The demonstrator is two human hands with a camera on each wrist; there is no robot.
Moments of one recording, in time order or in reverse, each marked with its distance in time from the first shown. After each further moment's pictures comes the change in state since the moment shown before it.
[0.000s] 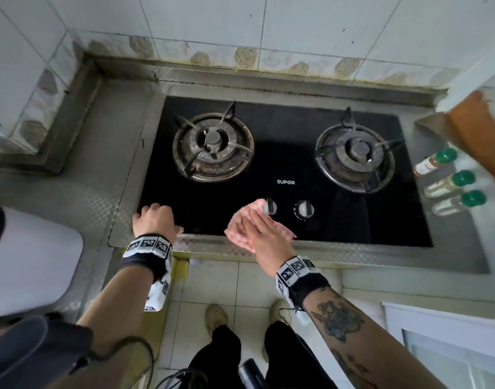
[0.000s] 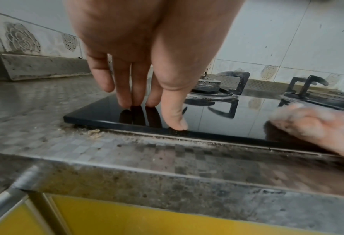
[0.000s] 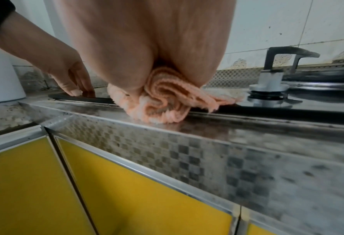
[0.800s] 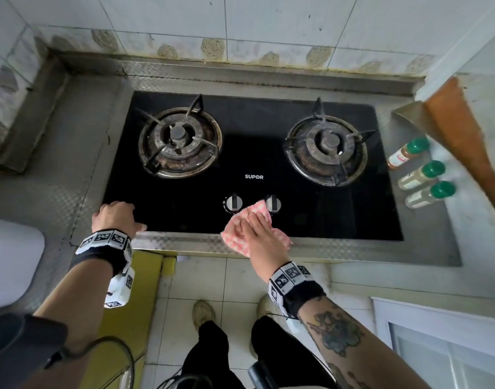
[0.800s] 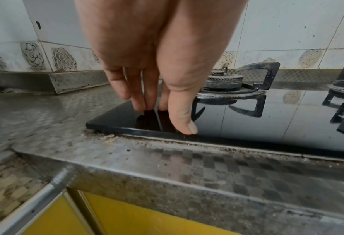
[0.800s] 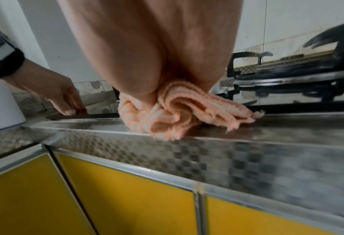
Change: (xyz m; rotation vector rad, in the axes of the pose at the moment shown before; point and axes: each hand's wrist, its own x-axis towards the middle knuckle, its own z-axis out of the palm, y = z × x) left_hand -0.001 0.012 -0.005 0.017 -0.055 -0.090; right_hand -0.053 0.049 -0.018 0.104 -0.092 0.177
